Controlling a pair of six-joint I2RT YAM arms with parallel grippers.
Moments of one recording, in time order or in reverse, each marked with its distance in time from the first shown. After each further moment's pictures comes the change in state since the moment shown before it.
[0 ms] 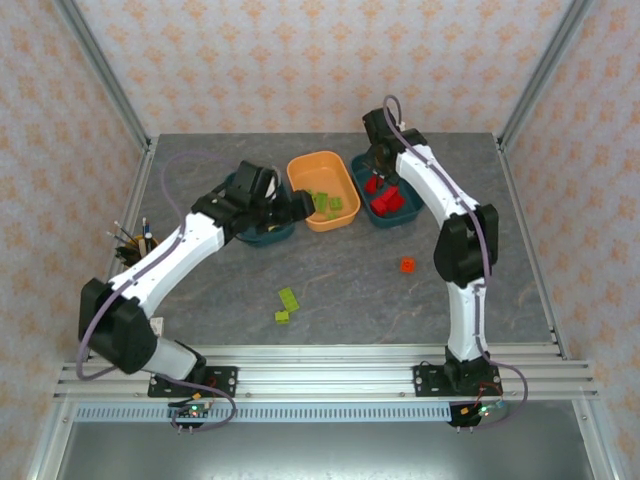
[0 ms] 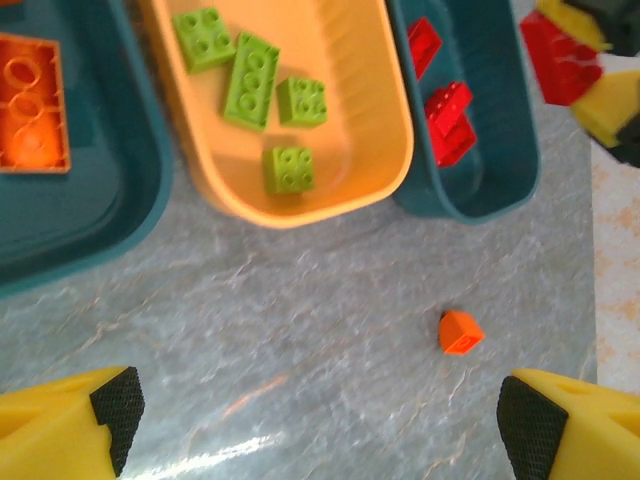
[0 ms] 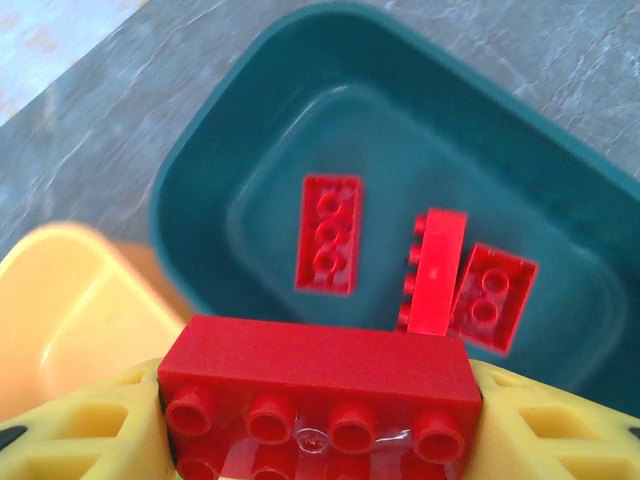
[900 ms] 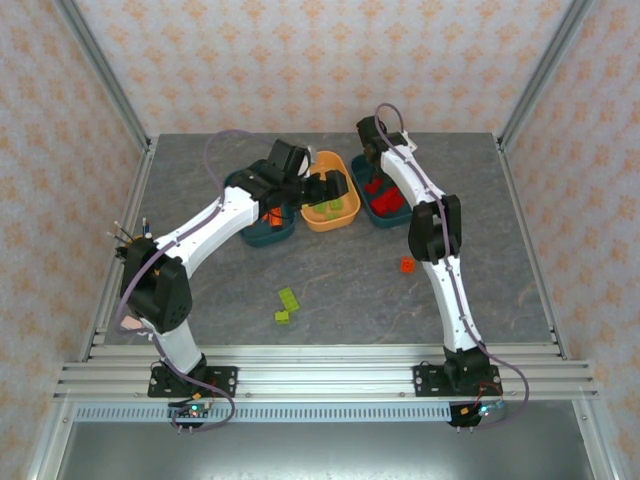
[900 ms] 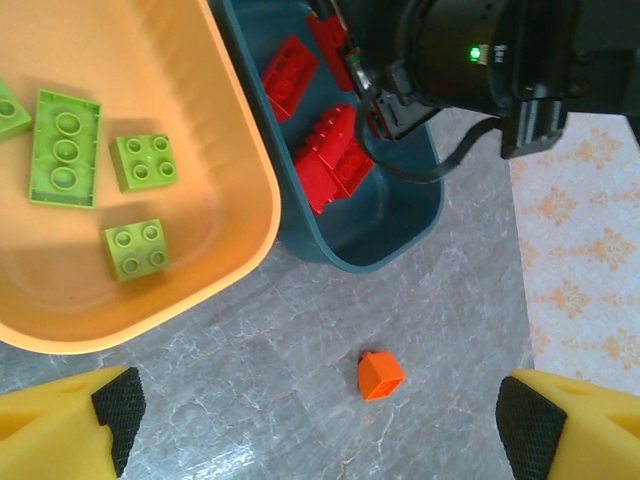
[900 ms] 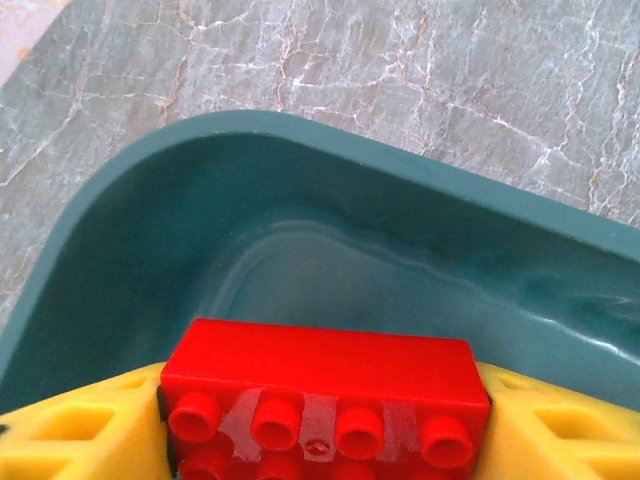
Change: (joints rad) left arm -0.054 0.267 0.249 0.098 0.091 0.012; right arm -0.047 0.439 0.412 -0.064 0.172 0.209
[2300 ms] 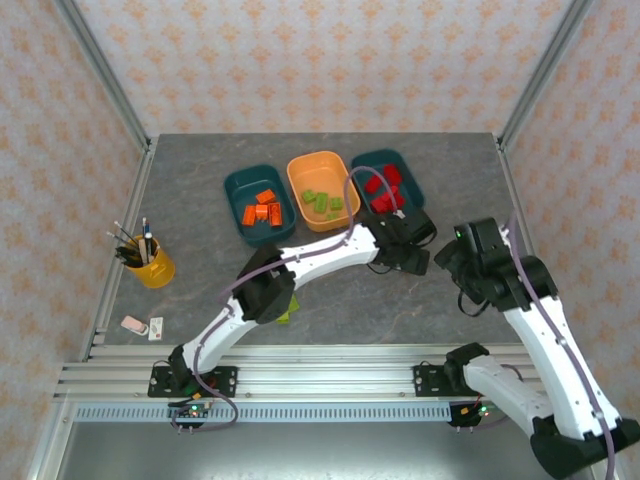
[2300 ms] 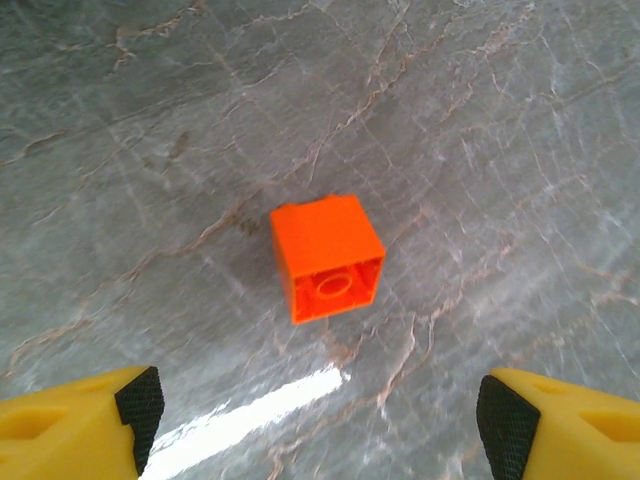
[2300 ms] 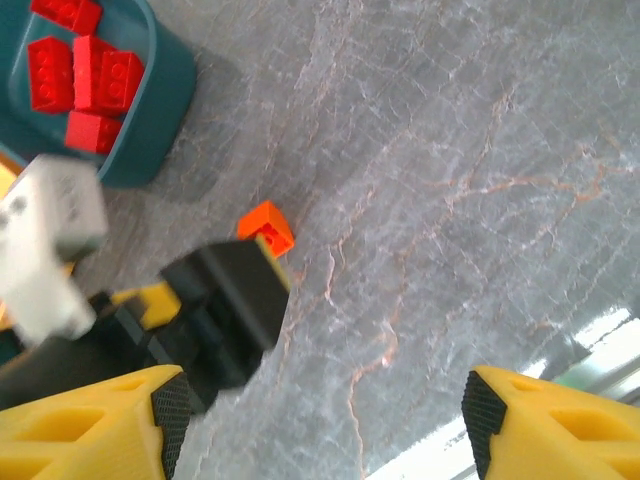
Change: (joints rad) left arm -0.498 0.665 0.684 -0.402 -0.354 0.000; right arm 0.012 -1.764 -1.389 -0.303 -0.226 -0.046
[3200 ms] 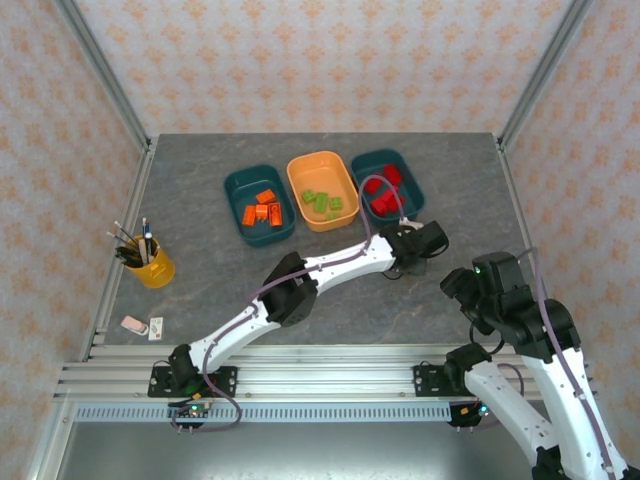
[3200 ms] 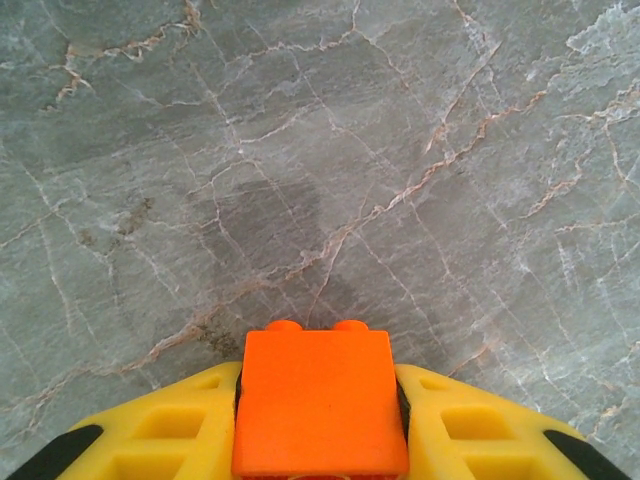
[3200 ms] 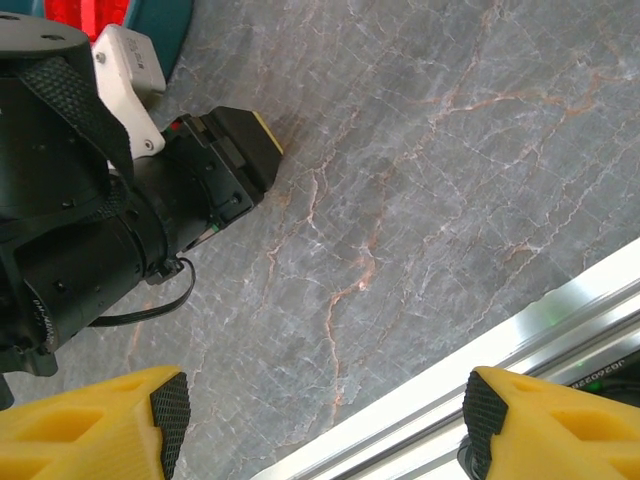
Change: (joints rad) left arm -0.019 0.242 0.269 -0.072 -0.136 -0.095; right arm 0.000 -0.231 -0.085 -0.083 -0.100 0.000
